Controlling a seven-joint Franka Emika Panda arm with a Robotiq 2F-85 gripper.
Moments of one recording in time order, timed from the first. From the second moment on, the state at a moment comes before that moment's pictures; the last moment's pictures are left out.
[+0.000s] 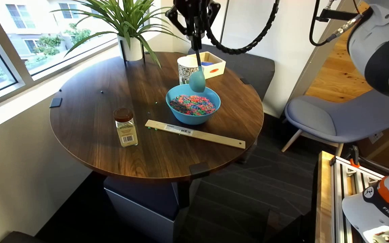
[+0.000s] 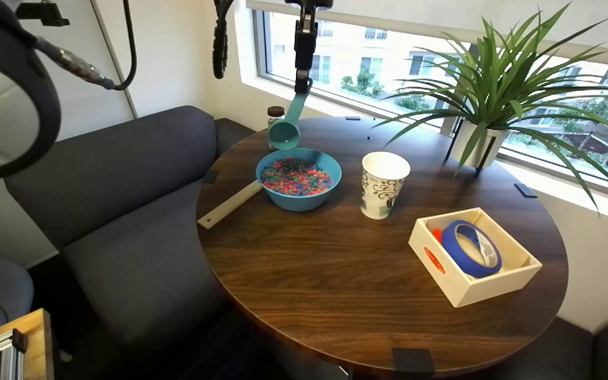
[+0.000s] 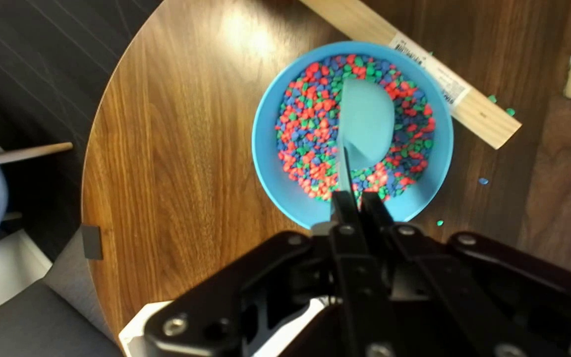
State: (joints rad) arm 0.22 0.77 -0.06 -0.45 -0.07 1.06 0.79
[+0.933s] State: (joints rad) arm 0.02 0.80 0.05 -0.45 0.10 1.21 0.38
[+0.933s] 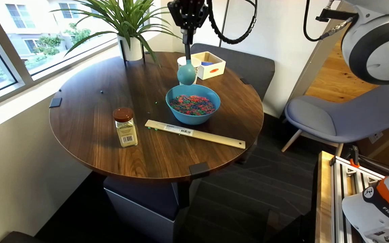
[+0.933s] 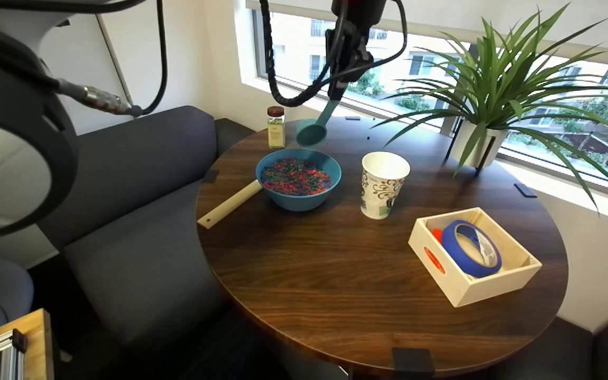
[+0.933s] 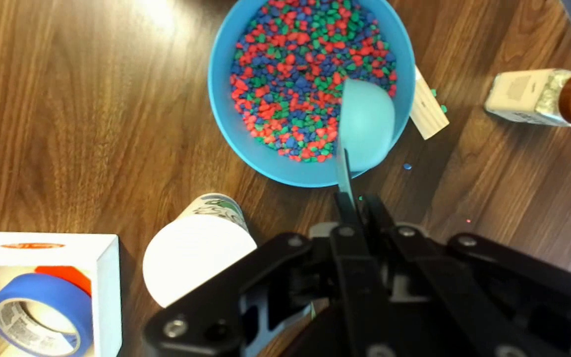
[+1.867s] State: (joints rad) arm 0.01 0.81 0.05 -0.46 0.13 1.13 0.43
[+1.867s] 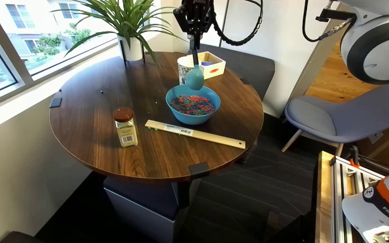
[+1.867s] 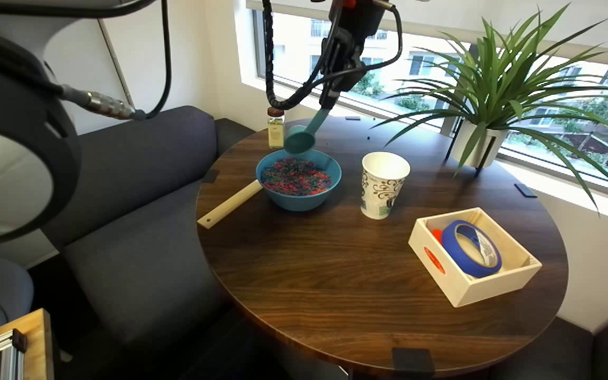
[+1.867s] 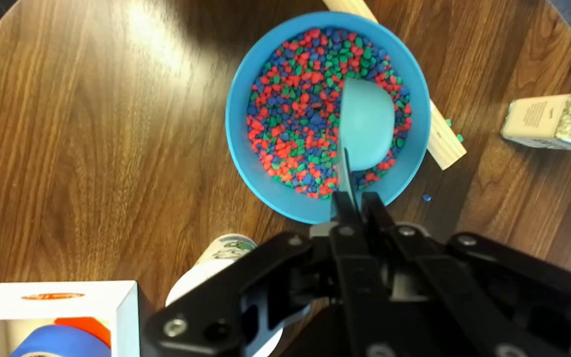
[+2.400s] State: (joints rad) arm 0.03 0.82 0.04 -0.45 0.15 1.25 0.61
